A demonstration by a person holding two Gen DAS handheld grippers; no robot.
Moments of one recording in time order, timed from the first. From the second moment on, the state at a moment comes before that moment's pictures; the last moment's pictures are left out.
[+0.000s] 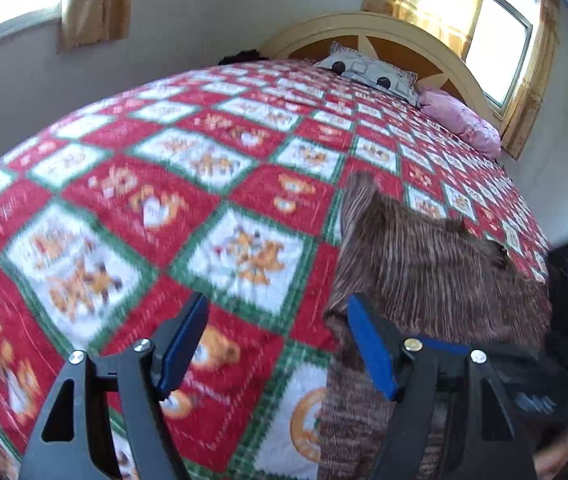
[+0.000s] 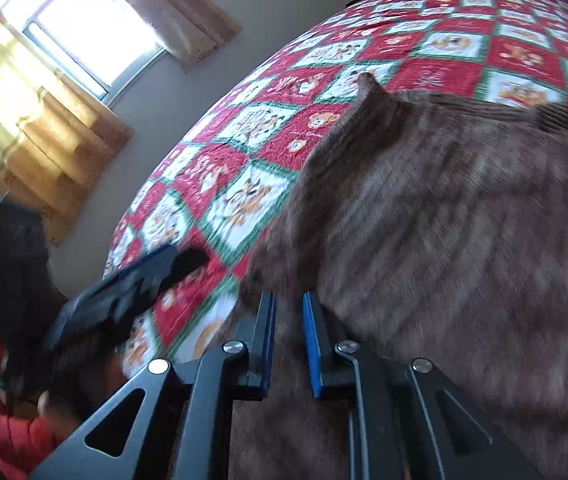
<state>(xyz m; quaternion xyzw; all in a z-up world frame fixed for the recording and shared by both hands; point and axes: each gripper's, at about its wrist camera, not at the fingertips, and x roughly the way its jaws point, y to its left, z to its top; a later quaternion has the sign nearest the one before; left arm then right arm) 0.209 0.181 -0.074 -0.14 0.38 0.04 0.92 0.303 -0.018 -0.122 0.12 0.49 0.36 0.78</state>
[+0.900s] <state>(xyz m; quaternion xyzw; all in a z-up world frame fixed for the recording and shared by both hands) 0.199 0.113 -0.093 -0.04 0.42 0.00 0.91 0.188 -0.250 -0.106 0.19 0.40 0.01 0.89</state>
